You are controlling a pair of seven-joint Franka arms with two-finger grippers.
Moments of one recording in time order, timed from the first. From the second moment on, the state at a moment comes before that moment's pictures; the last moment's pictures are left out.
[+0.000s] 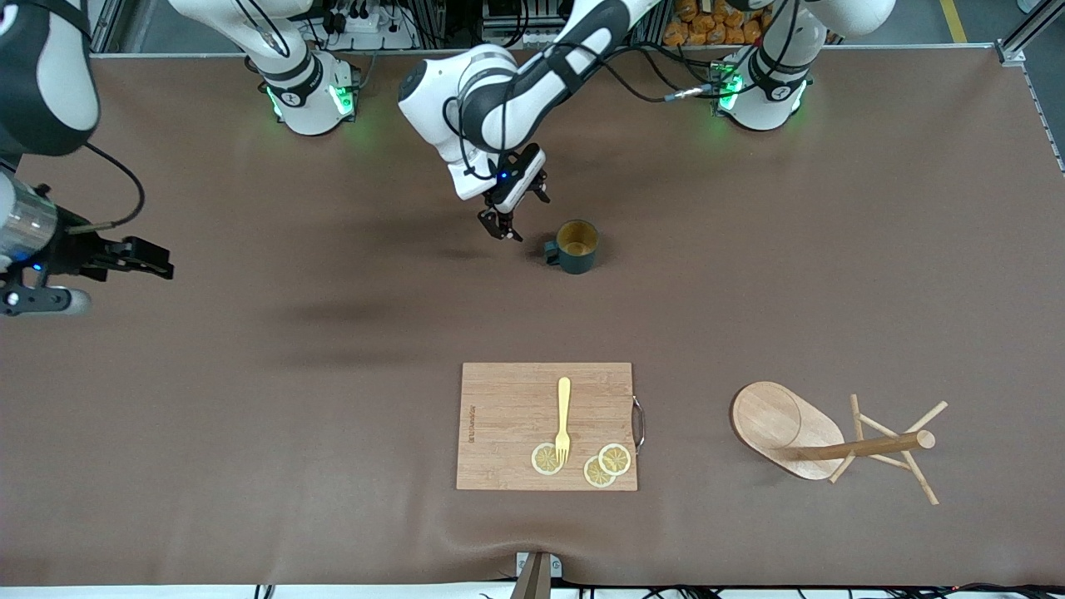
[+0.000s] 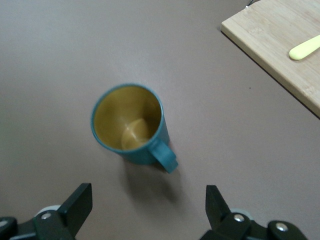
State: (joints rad) left arm -1.08 0.78 -0.08 -1.32 0.47 1.69 -2.28; right arm 0.04 0.09 -0.09 -1.65 0.00 1.66 -0.07
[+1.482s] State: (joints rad) left arm -1.21 0.93 0.06 -1.30 0.55 1.76 -2.60; right arm 0.02 -0.02 -0.07 -1.77 0.00 1.65 -0.07
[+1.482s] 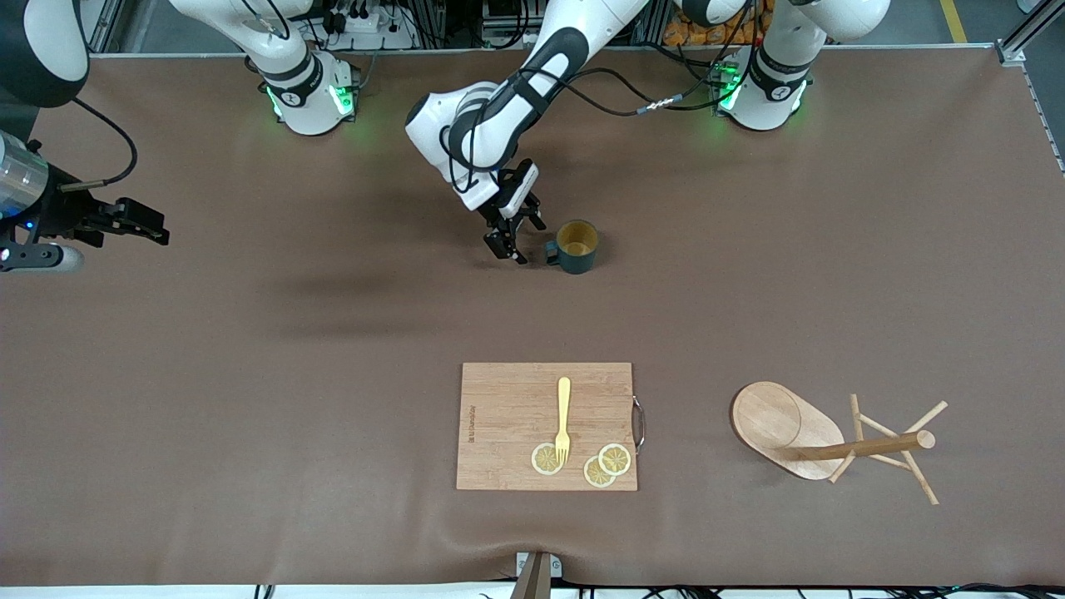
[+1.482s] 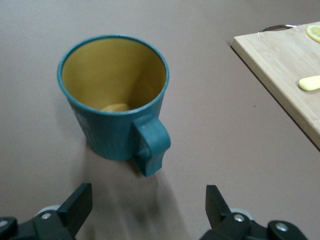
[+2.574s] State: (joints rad) left arm -1.20 0.95 0.06 -1.30 0.52 1.73 -2.60; right arm 0.02 -0.09 -0.09 -1.73 0.00 1.61 -0.09
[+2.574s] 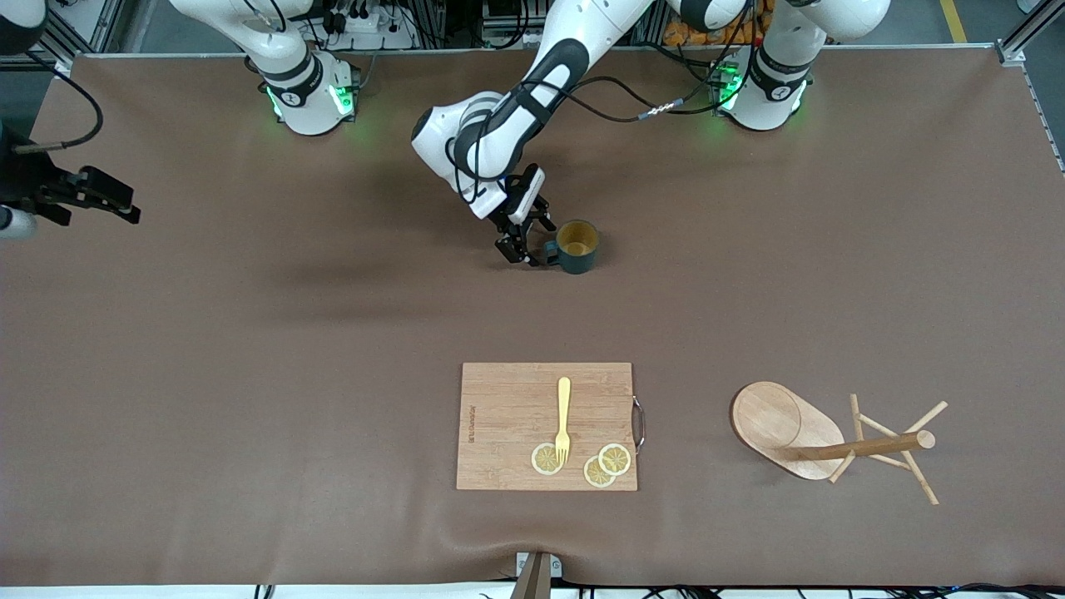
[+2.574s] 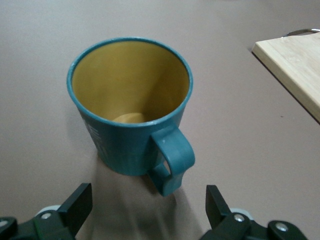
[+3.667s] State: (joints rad) left arm -1.17 0.95 0.07 -1.30 0.43 1.68 -2.61; right arm -0.03 -0.10 -0.06 -1.67 0.05 1.56 -0.05
